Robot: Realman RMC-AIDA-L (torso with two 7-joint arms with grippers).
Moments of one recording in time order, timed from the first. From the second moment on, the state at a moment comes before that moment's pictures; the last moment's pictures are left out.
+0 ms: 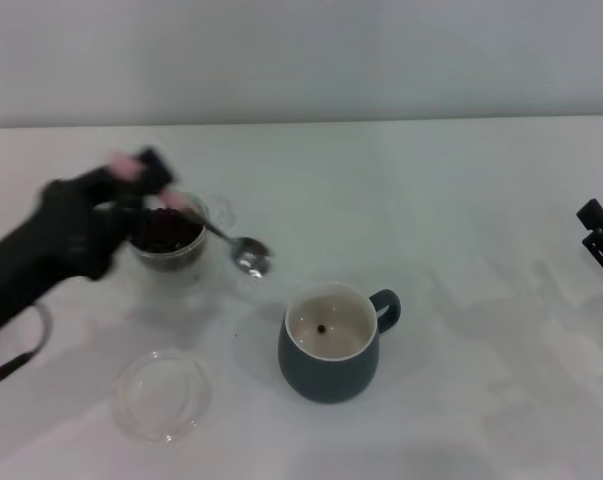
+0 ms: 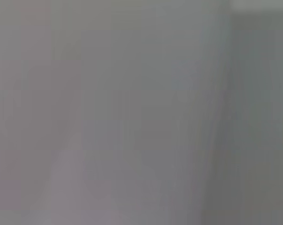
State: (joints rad) left arm -0.43 -2.07 0.97 0.32 -1.97 -1.74 2.07; right arm 0.24 2.01 -0.09 0.14 -1.58 -1.55 0.47
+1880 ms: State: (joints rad) left arm -0.34 -2.00 0.93 0.29 -1.68 -1.32 1.59; right arm 0.30 2.01 -0.08 0.14 -1.57 -1.56 0.48
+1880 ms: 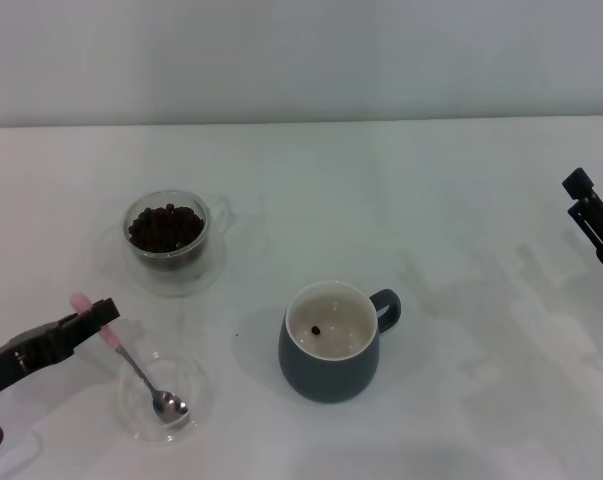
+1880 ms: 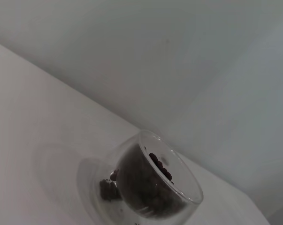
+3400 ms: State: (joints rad) left arm -0.36 -2.08 0.44 0.13 -1.99 -1.17 2.82; right arm 0.31 2.01 0.03 0.16 -1.56 -1.42 0.36
